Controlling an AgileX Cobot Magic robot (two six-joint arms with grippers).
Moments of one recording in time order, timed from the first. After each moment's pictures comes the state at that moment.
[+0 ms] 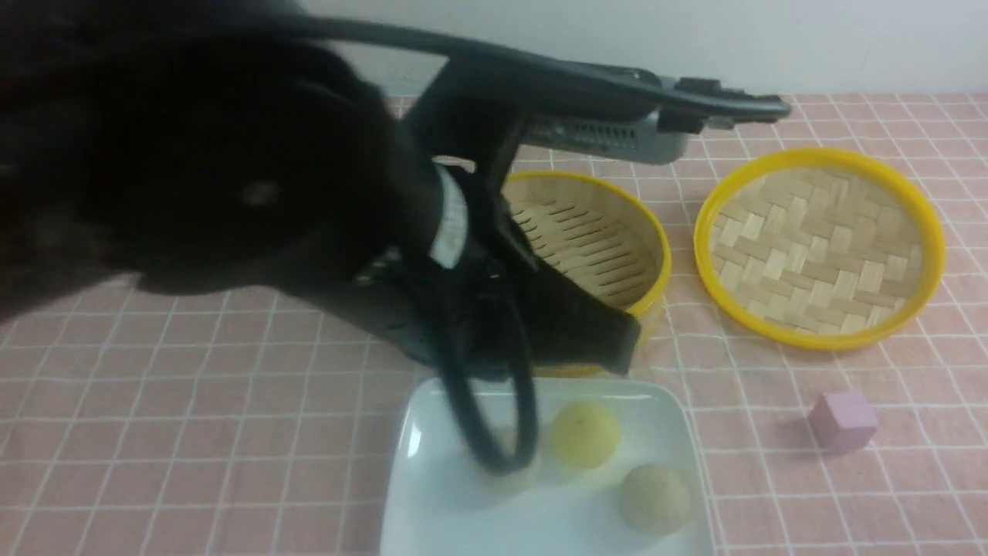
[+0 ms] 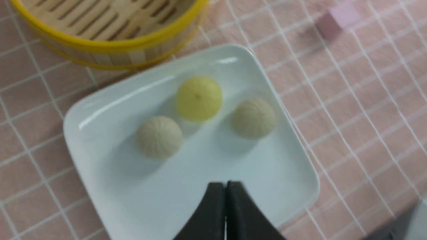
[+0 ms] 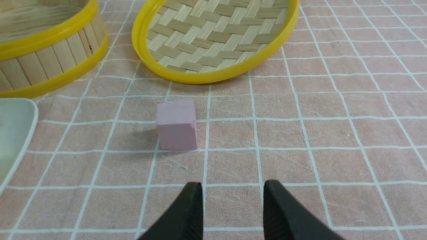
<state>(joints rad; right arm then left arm) 0.06 -0.01 0.01 -0.05 0.41 0.08 -0.98 1.29 -1.31 0.10 0.99 -0.47</state>
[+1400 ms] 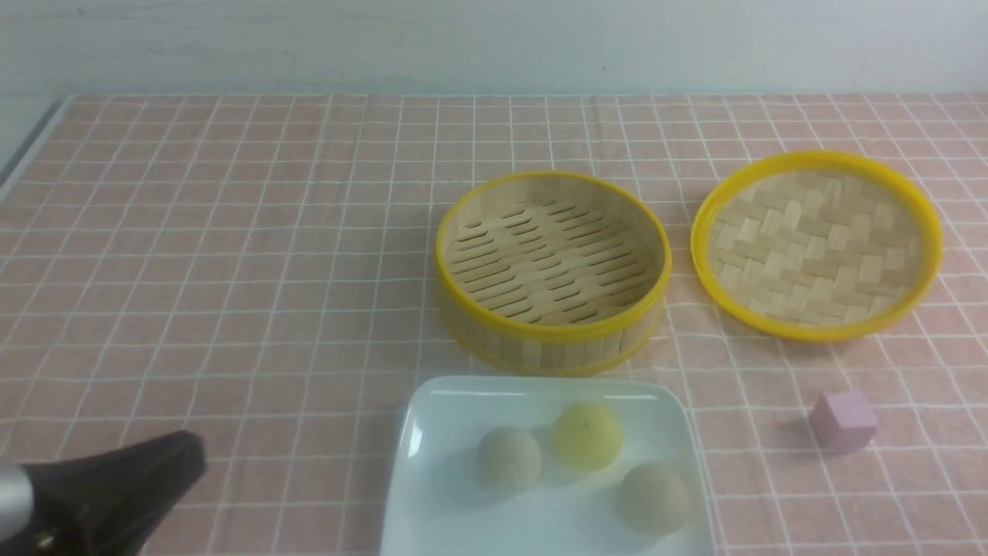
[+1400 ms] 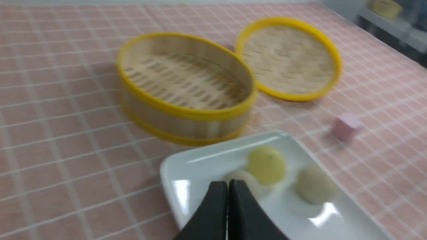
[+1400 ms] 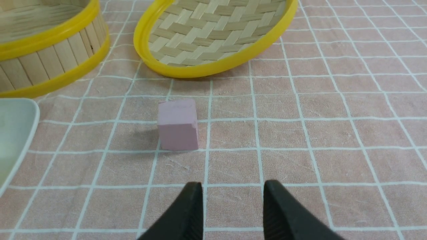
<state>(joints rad) 0.06 -0.01 0.01 -0.05 0.41 0.08 -0.57 0.34 -0.31 0.04 0.30 -0.22</state>
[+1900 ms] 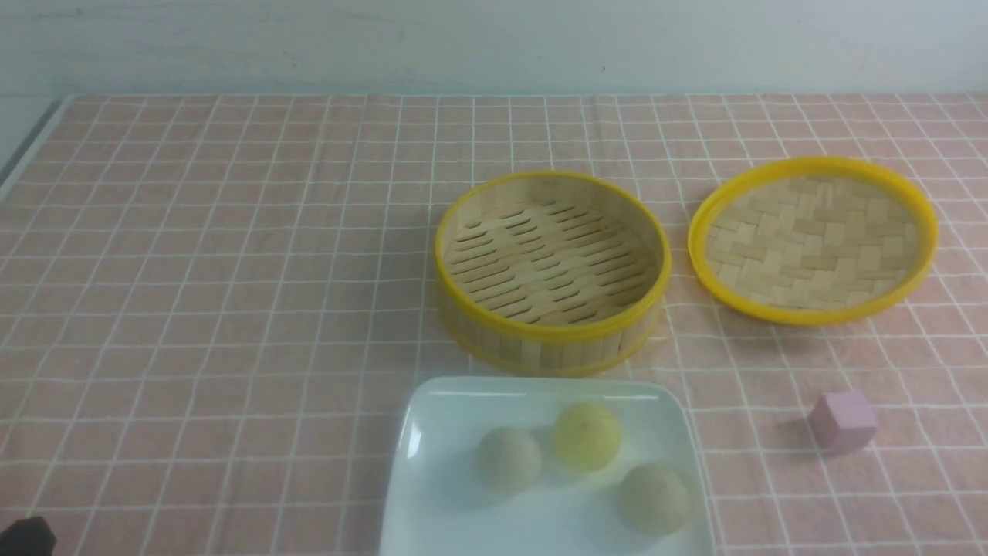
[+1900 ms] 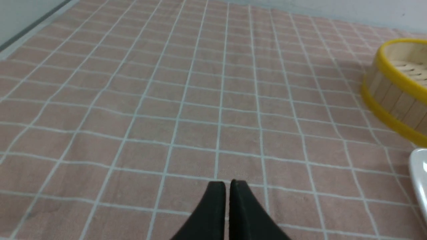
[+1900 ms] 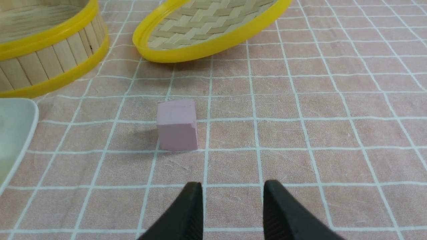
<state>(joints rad) 0.06 -0.01 0.01 -0.05 0.41 0.08 -0.04 -0.01 0.02 0.06 0.30 -0.19</state>
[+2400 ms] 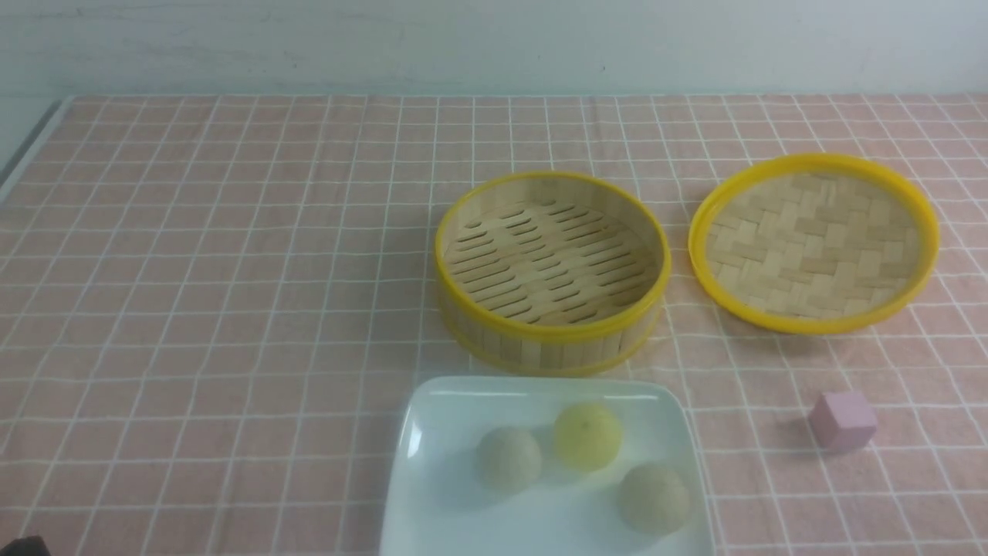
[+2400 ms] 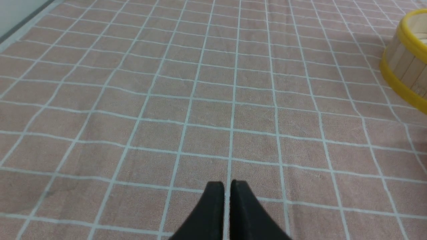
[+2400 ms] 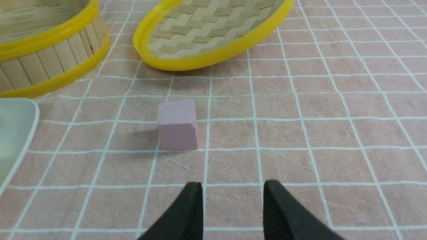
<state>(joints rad) 0.06 -0.01 0.01 -0.05 0.41 0.08 -0.04 -0.01 0.02 0.10 0.37 -0.21</state>
